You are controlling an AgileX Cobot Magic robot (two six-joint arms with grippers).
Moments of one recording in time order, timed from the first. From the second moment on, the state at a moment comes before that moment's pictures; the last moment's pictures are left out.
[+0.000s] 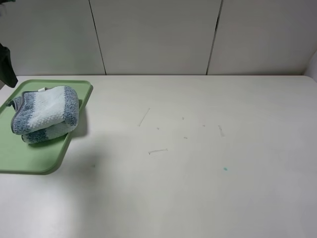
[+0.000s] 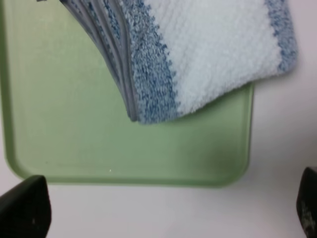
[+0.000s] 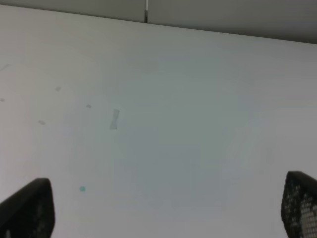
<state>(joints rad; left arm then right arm) 0.07 1.42 -1.18 0.06 1.05 0.06 0.04 -0.01 -0.50 0.10 1.02 -0.13</state>
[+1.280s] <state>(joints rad) 0.07 0.51 -0.91 -0.07 1.19 0.16 0.04 -0.01 -0.50 0.10 1.02 -0.13</state>
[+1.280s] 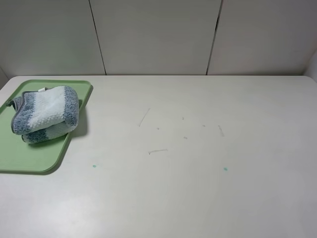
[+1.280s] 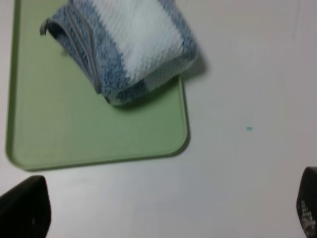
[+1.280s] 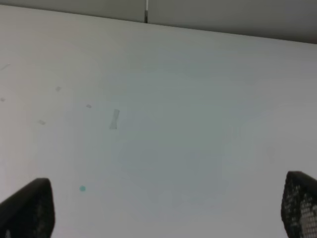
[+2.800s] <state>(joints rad) 0.07 -0.01 -0.50 -0.14 1.06 0.18 0.04 -0.01 -0.50 0.10 1.01 -0.13</state>
